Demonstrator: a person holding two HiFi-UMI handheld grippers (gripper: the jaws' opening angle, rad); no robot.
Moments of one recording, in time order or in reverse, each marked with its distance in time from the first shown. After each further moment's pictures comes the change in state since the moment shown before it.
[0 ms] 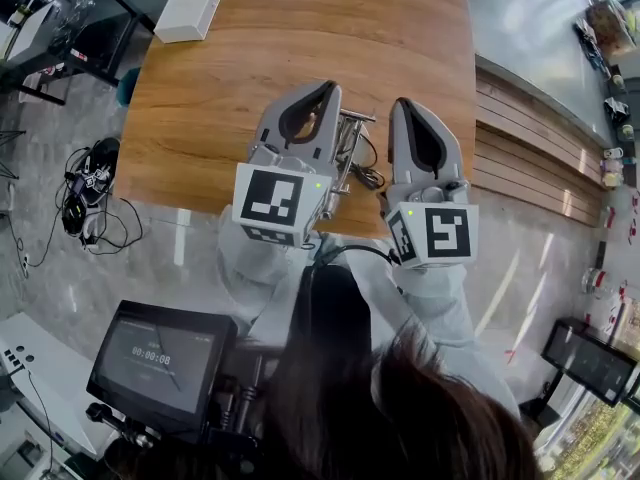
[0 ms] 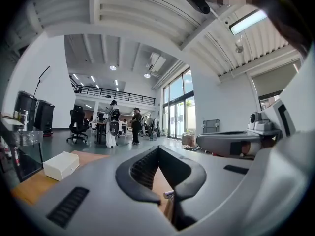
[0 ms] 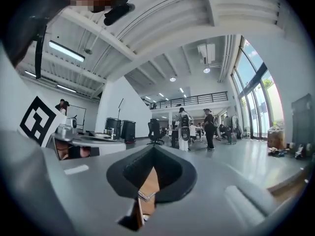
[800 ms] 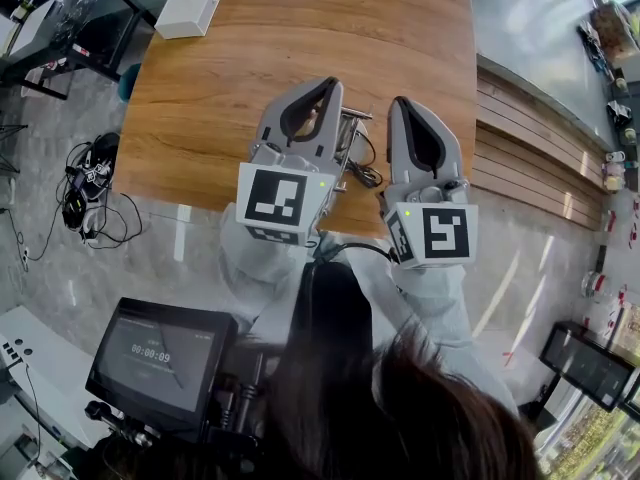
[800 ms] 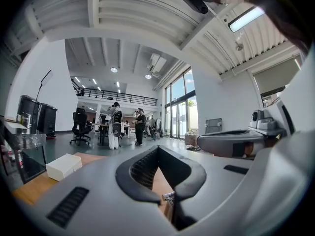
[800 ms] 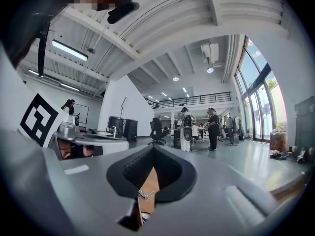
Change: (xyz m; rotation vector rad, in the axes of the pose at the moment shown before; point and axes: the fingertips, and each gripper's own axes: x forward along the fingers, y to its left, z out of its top) left arm 0.000 0.003 0.002 0.012 -0.013 0.030; right arm 0.003 0.007 0.000 -0.029 0.009 0.026
